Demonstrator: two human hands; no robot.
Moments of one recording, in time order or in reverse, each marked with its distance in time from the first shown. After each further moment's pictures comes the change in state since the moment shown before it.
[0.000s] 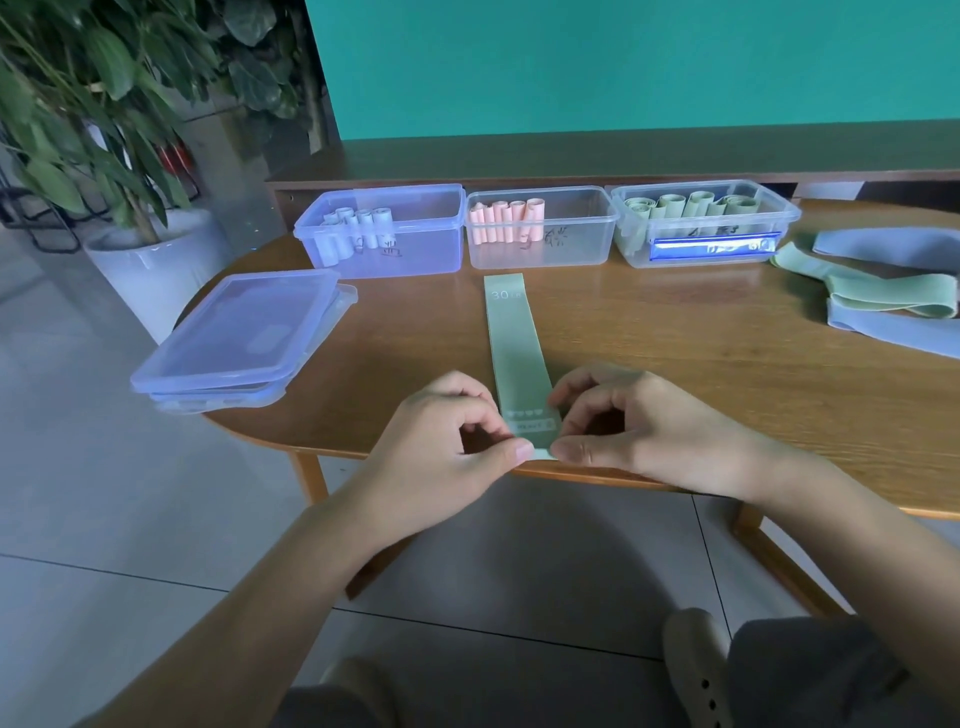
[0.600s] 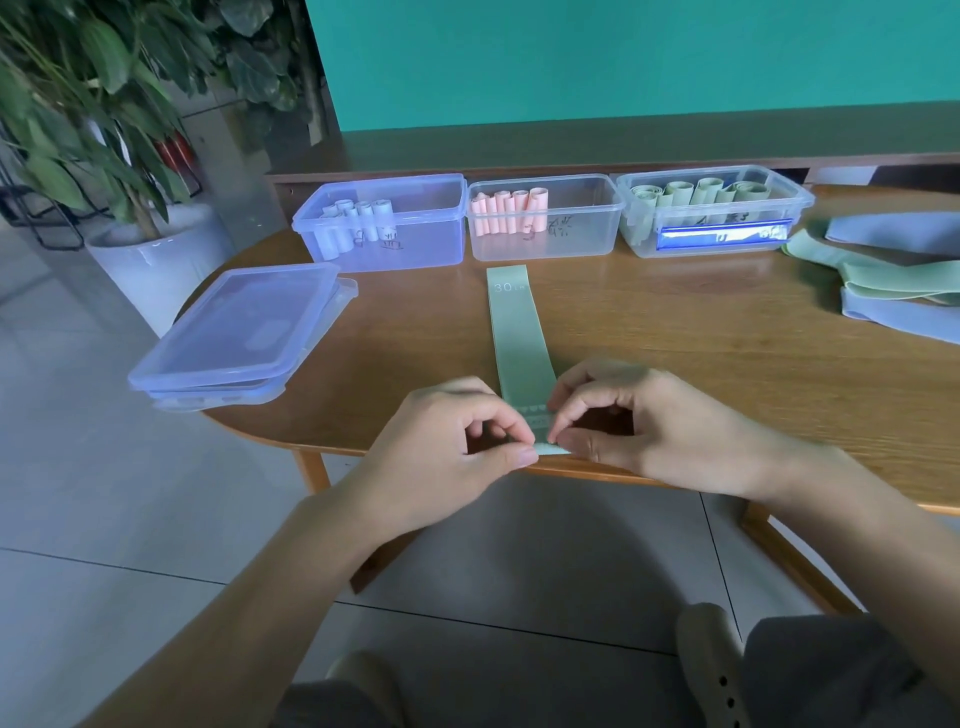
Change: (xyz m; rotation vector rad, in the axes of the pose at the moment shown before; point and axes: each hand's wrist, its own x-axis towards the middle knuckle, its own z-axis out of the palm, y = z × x) left_hand 0.002 -0.002 0.000 -0.032 -0.046 0.087; right_hand -0.002 0.000 0.000 -0.046 -0.007 -0.235
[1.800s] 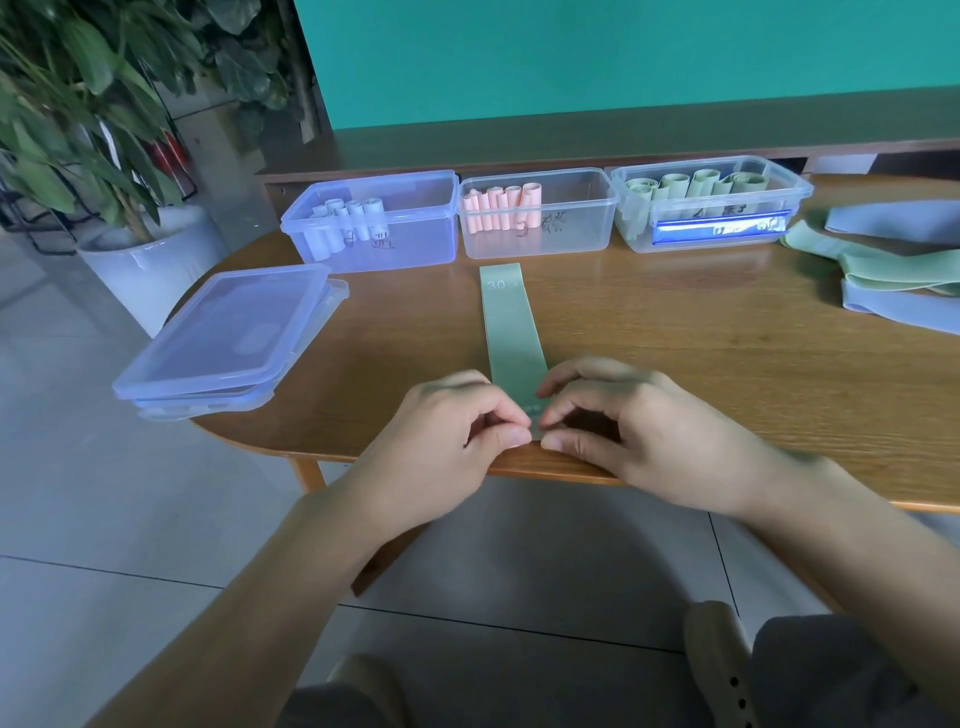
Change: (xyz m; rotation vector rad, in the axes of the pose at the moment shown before) left_hand 0.013 -0.003 0.006 0.121 -0.003 0.057; right_hand 0.000 0.008 0.010 -0.233 0.118 -0.087
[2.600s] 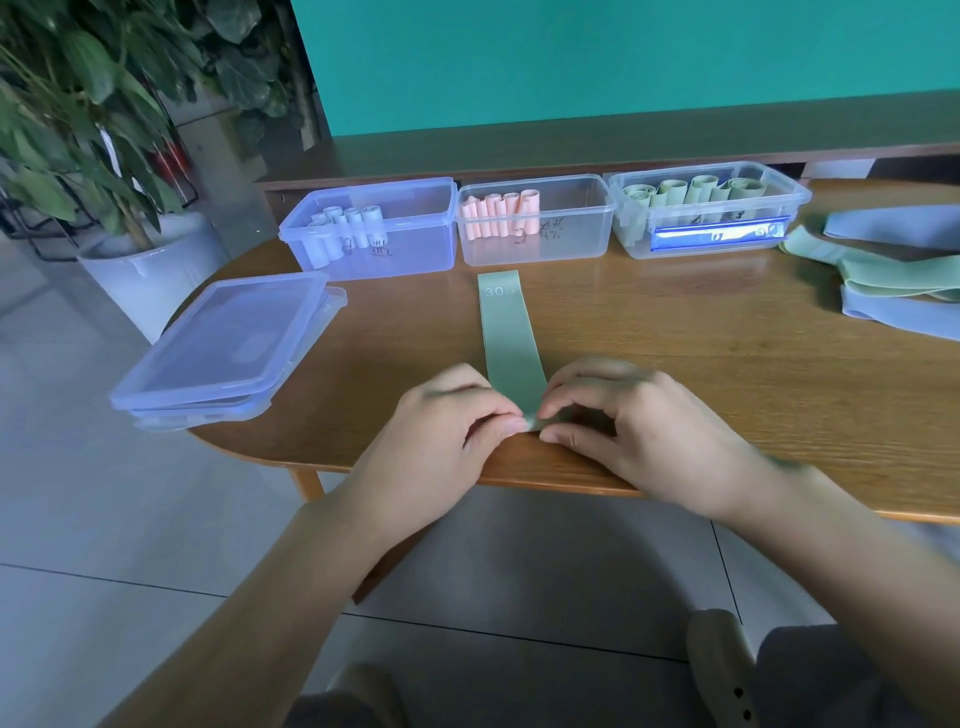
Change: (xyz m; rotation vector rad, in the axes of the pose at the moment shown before) left_hand 0.004 -0.003 0.003 0.088 0.113 0.015; right_hand 0.004 0.009 0.006 -0.052 0.117 0.002
